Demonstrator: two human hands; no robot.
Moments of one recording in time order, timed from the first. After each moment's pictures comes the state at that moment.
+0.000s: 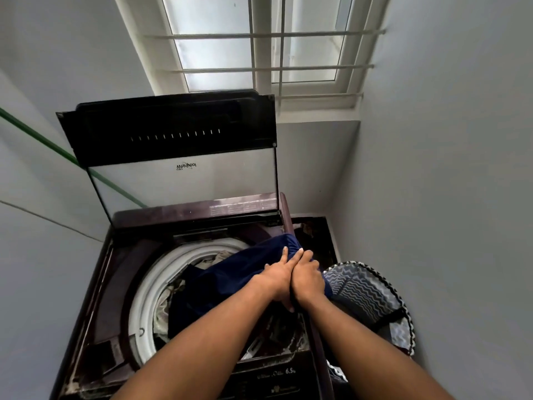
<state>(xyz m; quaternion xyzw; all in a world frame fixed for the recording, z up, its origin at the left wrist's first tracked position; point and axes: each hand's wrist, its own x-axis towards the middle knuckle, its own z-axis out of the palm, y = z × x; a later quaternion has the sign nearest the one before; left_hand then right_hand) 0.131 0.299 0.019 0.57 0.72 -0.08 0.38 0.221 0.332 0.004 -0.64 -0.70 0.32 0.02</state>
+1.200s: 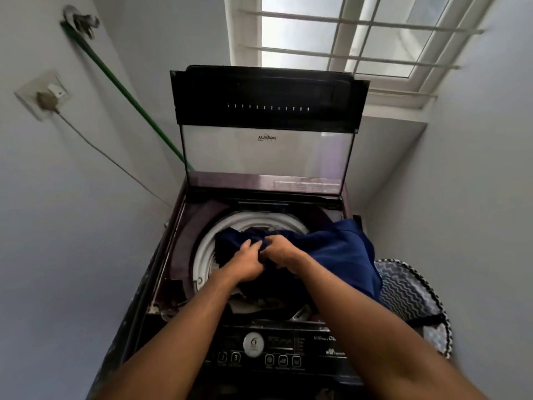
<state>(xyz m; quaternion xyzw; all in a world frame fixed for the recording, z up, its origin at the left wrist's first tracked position) -0.007 0.135 0.007 0.37 0.84 0.12 0.39 0.072 0.236 0.022 -0.41 -0.75 0.51 -0.13</state>
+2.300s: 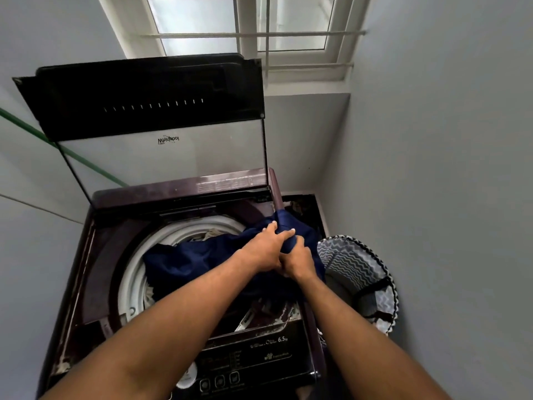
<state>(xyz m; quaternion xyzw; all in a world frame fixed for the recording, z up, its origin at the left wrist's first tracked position) 0.126 0.293 0.025 0.63 0.72 -0.03 0.29 0.237 0.324 -0.018 -0.64 -0.62 0.46 0.04</state>
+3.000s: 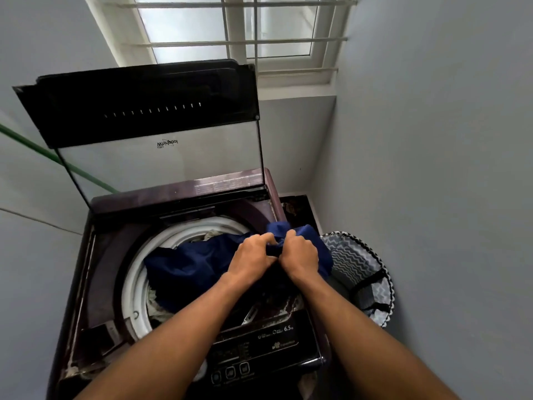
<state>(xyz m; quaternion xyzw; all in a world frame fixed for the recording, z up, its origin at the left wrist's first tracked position) 0.121 0.242 0.020 0.54 0.77 0.20 0.26 0.233 0.304 0.015 -0.59 -0.79 0.18 0.00</state>
